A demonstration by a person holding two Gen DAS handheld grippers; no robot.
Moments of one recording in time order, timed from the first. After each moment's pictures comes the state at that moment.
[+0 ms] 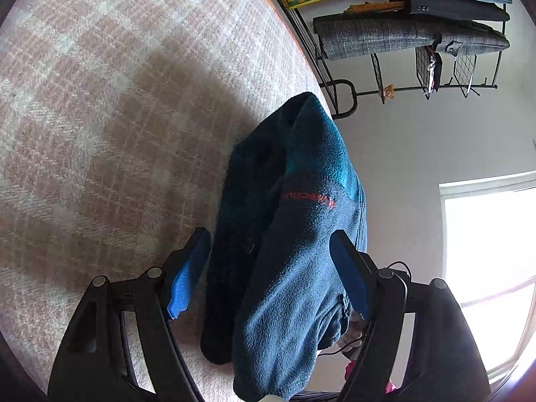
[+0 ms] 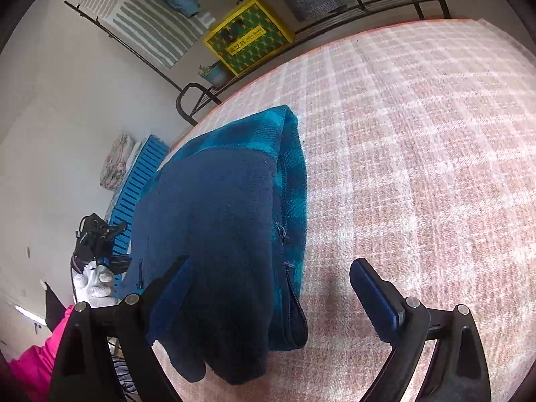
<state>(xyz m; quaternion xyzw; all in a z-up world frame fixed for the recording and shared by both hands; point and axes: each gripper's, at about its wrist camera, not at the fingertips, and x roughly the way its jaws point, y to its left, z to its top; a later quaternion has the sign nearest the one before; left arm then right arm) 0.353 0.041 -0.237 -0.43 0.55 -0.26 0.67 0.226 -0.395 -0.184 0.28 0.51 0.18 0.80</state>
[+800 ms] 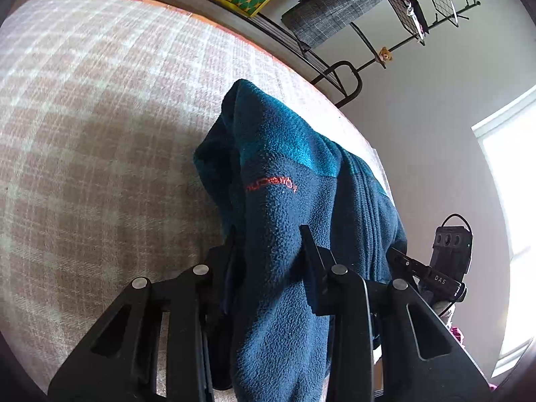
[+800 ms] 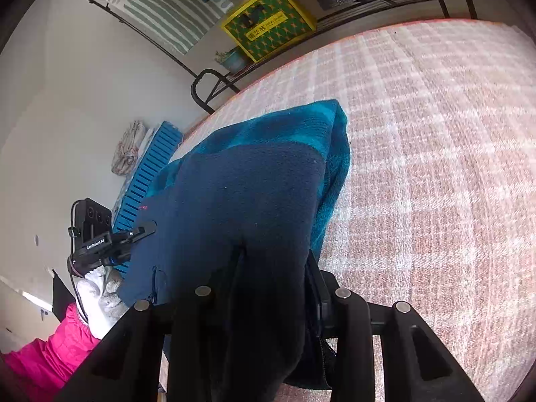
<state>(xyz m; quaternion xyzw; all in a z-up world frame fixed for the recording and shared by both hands) 0.350 -0.032 -0.179 -0.25 0.51 -0.26 0.78 0.251 -0.355 -0.174 0.24 0.51 0.21 0.80</state>
